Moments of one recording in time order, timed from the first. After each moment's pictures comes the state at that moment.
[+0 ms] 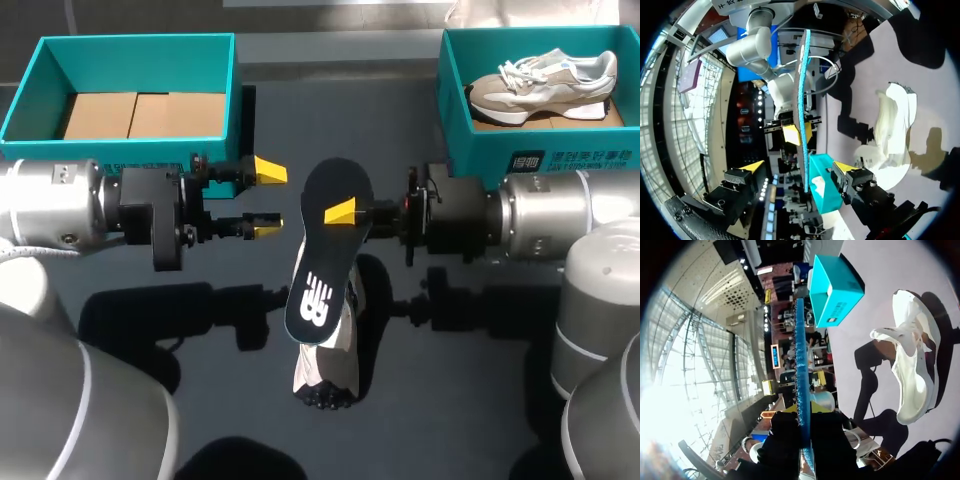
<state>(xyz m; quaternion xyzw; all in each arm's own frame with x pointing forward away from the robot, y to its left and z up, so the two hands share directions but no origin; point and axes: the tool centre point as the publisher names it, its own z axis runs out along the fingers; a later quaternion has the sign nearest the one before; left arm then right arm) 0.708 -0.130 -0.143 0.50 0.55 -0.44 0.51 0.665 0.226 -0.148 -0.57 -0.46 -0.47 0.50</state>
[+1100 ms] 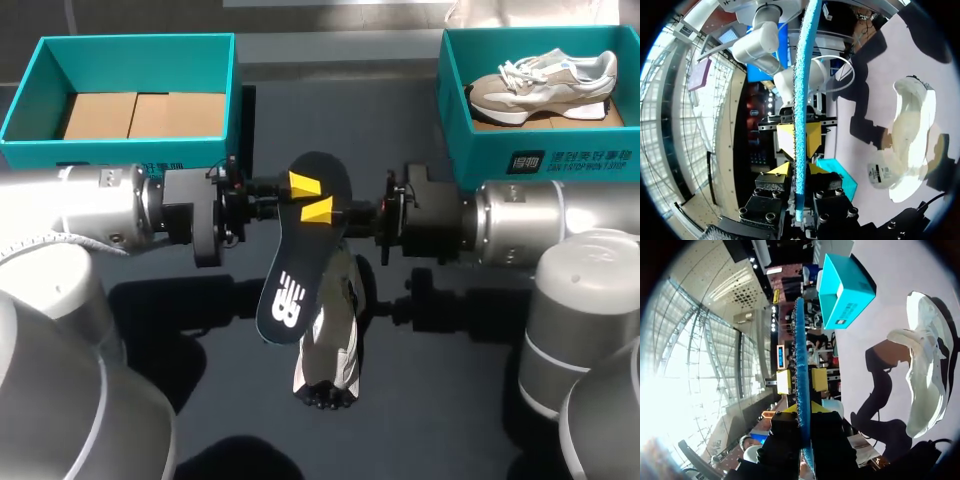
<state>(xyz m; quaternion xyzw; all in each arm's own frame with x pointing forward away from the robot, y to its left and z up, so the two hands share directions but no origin) 0.720 -0.171 -0.149 0.48 0.53 -0.48 0.51 0.670 0.251 -0.145 -0.55 -0.46 -0.50 0.49</state>
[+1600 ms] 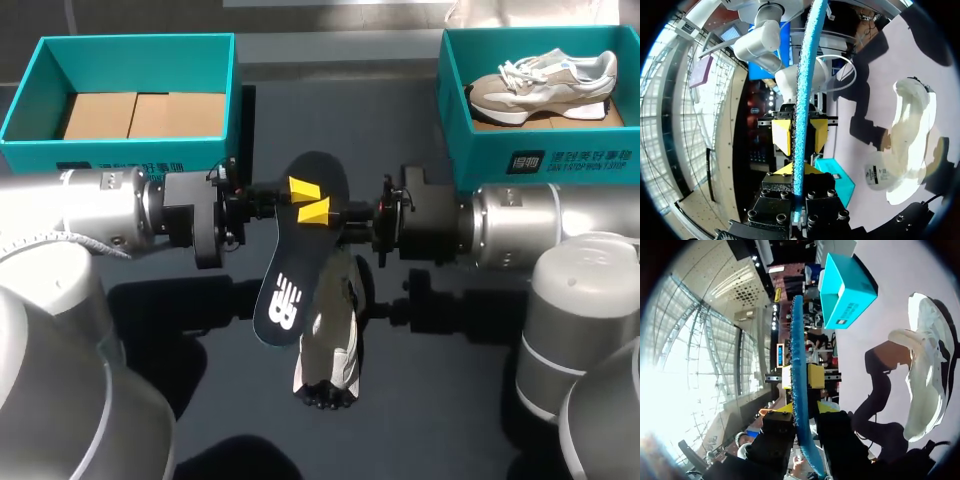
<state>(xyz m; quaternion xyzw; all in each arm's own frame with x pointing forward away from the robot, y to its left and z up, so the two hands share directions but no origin) 0.722 -0.169 -0.154 0.47 0.54 -0.49 0.51 0.665 0.255 -0.150 -0.54 -0.48 -0.51 0.48</state>
